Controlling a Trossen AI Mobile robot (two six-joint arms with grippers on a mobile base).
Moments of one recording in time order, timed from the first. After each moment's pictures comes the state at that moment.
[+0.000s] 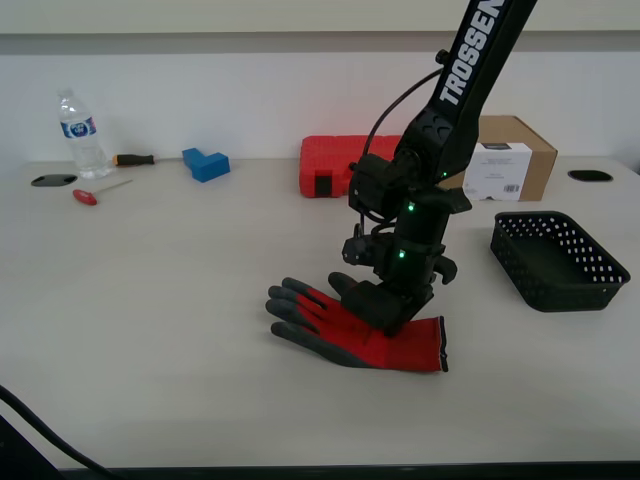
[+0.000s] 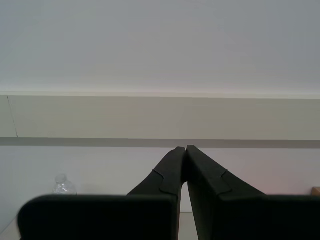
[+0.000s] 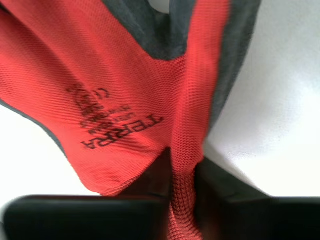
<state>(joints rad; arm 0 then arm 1) 0.67 2.49 1.22 -0.29 -0.23 -0.14 0.00 1.05 0.52 0.61 -0.01 0.00</state>
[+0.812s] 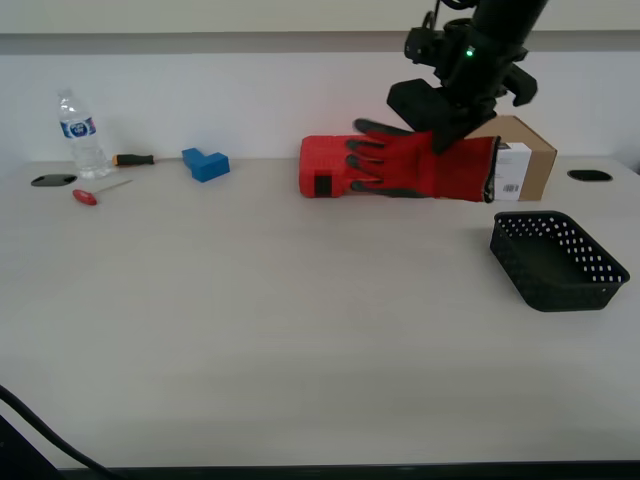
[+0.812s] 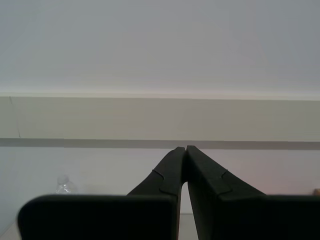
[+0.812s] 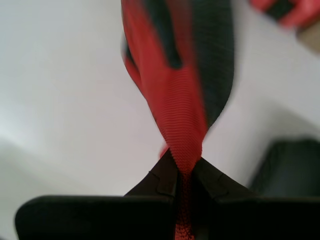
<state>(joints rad) 0.46 1.85 1.21 -0.54 -0.02 -0.08 0.00 1.05 0.53 0.61 -0.01 0.00</state>
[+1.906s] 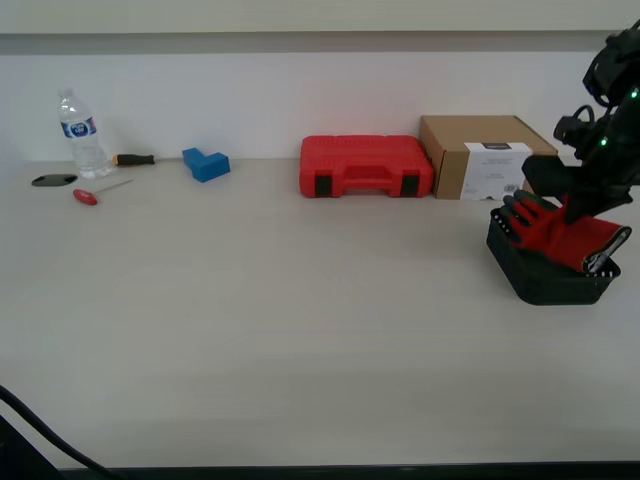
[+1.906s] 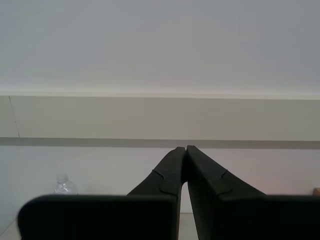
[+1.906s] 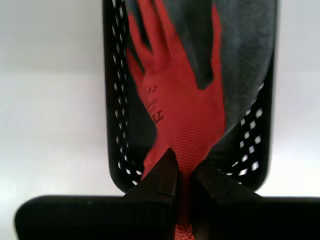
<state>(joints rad) -0.07 2.01 0.96 -0.26 -0.05 -0.07 0.00 1.05 0.52 0.61 -0.02 0.00</state>
